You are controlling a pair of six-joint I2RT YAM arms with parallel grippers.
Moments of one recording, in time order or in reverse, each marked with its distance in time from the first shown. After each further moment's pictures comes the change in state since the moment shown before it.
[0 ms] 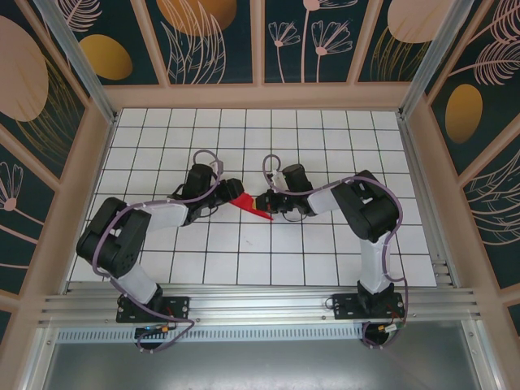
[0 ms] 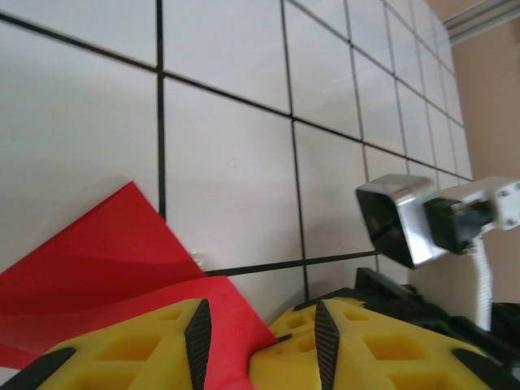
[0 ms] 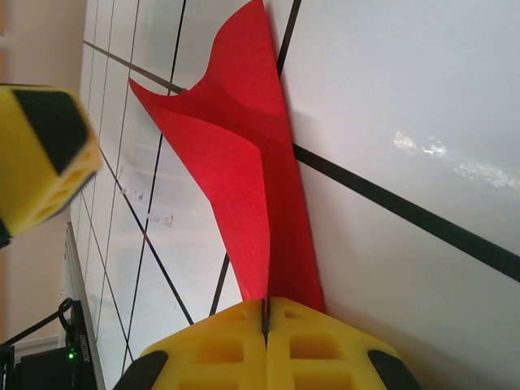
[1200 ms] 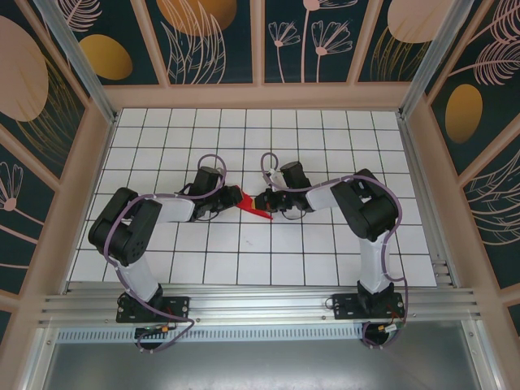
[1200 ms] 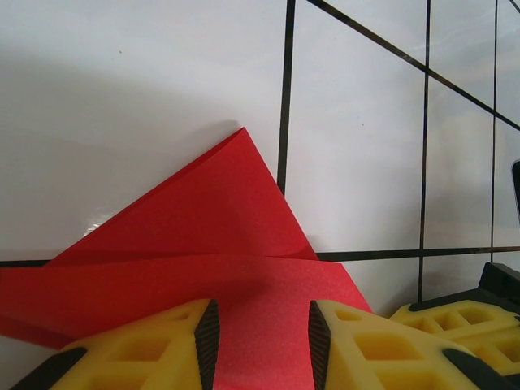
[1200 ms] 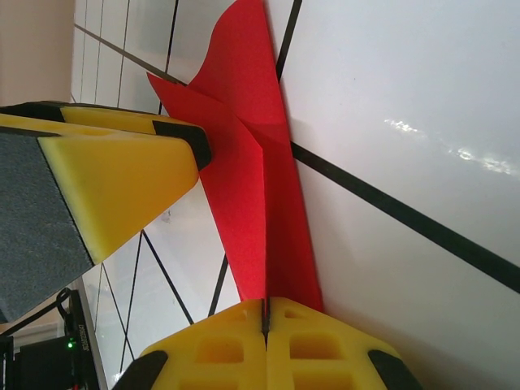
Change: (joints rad) left arm -0.007 0.101 0.056 -0.142 -0.078 0.013; right arm -0.001 0.013 0.056 -0.096 -0.023 -0.039
